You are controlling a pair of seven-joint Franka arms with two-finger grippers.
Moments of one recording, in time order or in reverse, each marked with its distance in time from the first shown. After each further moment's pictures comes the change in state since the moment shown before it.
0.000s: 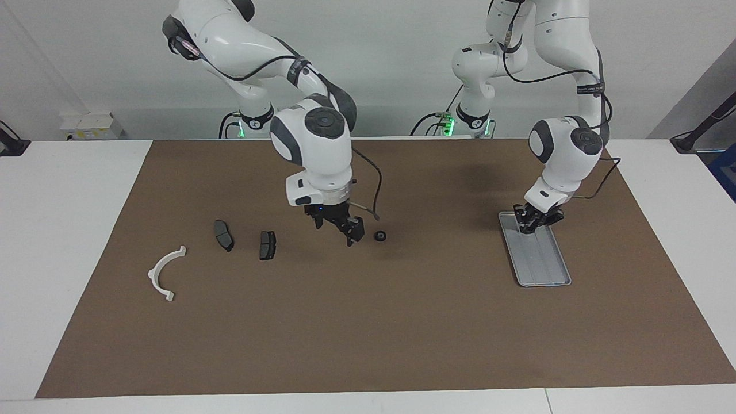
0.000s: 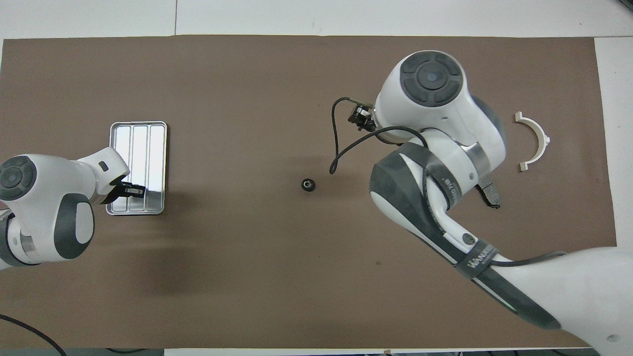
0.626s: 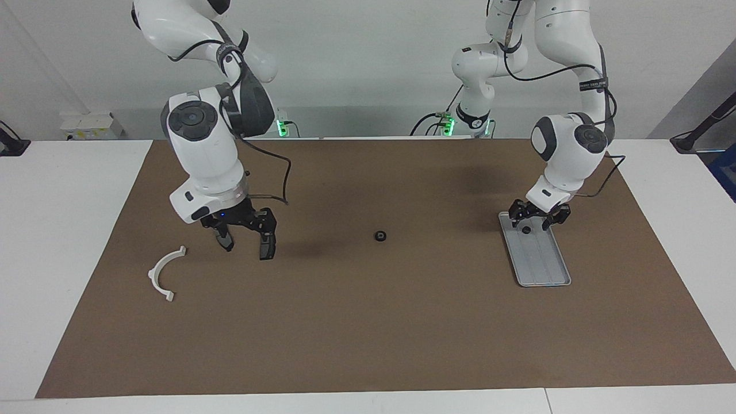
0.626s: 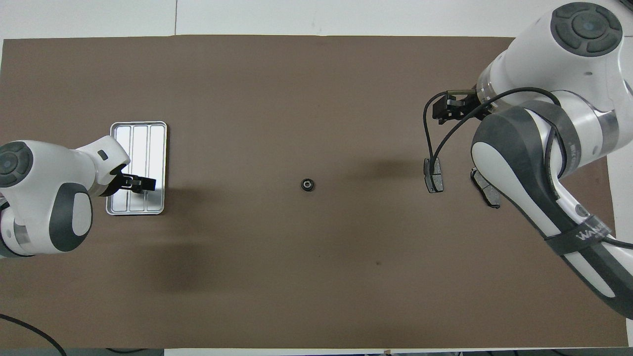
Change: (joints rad) left arm -0.052 -0.017 -0.008 0.078 -0.001 -0.098 -0.127; right arm -0.250 -0.051 0.033 0.000 0.040 -0.087 -0.594
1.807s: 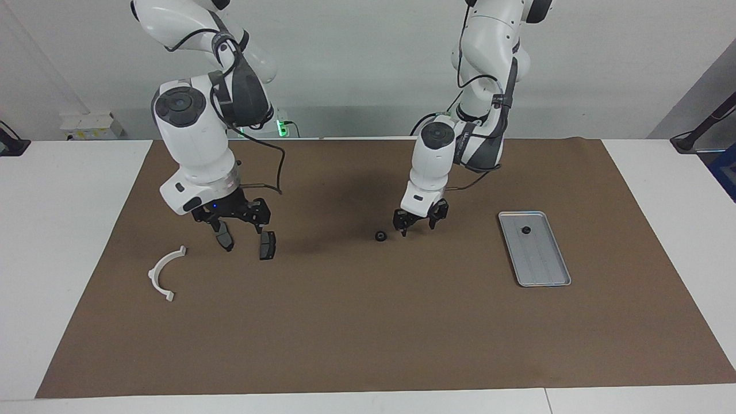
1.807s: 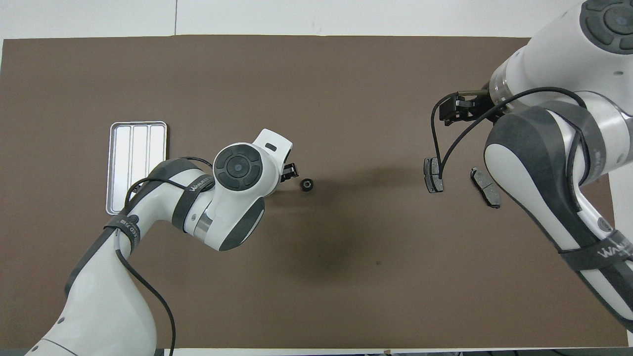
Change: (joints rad) left arm -0.543 0.222 -0.009 0.277 0.092 -0.046 -0.971; right arm -0.013 -0.085 -0.002 -0.004 0.087 -0.030 -0.046
